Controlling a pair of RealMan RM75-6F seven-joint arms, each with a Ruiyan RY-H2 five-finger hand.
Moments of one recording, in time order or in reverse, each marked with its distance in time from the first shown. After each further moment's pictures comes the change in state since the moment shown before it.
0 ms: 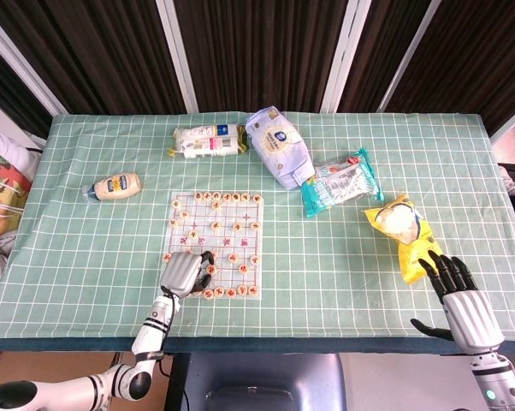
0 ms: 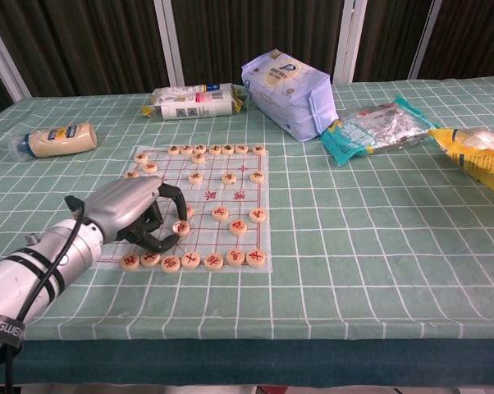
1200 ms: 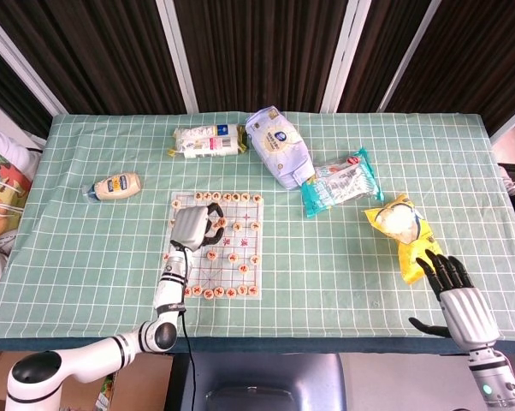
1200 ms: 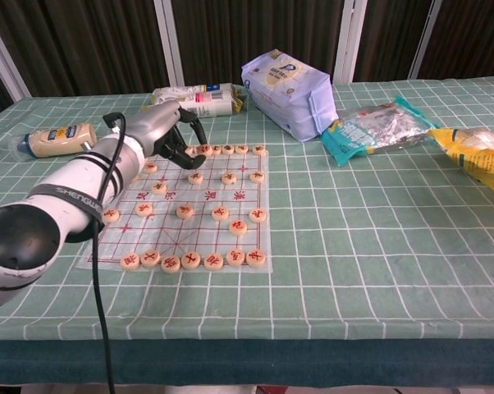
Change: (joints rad) left arm -0.253 -0.055 -0.272 0.158 -0.238 -0.107 -0.005; right arm 0.019 -0.007 0.004 0.005 0.031 -0.044 0.002
